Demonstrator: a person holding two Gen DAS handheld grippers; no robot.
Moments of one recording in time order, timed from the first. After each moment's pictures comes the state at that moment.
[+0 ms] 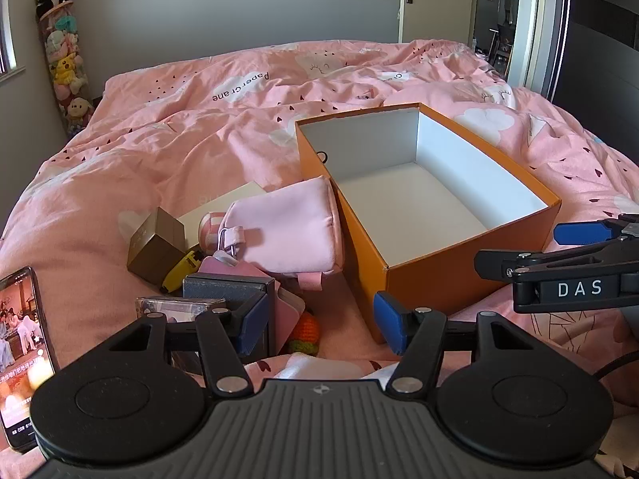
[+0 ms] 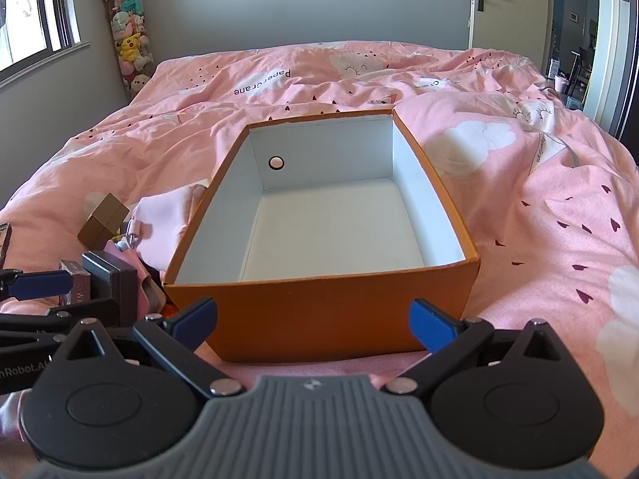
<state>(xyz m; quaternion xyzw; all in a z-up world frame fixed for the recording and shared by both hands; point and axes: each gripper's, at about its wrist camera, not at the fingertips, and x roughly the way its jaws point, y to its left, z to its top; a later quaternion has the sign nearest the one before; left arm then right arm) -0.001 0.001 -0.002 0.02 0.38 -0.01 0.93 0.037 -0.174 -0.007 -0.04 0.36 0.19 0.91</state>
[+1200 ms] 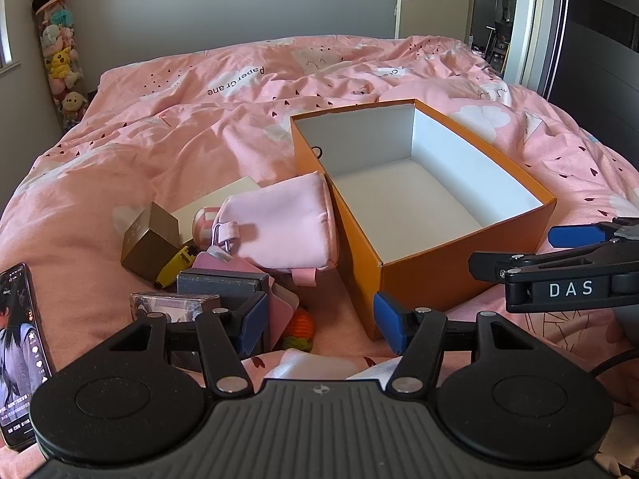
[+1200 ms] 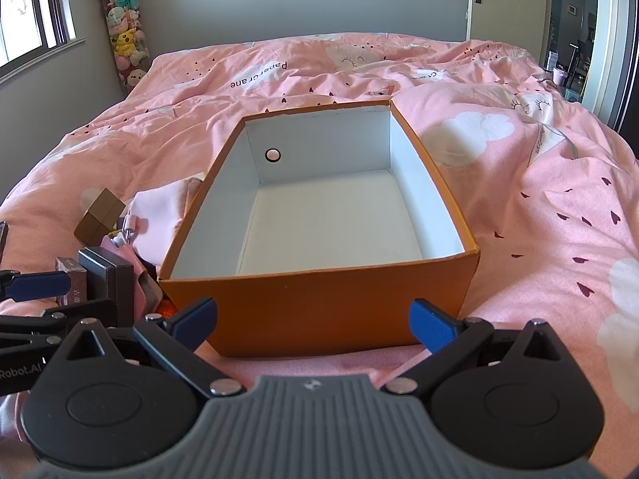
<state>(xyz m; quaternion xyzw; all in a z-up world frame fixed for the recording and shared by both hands) -0.001 -0.001 -0.003 0.02 0.38 -0.01 0.92 0.039 -0.176 -0.011 -0.04 0.37 0.19 0.91</state>
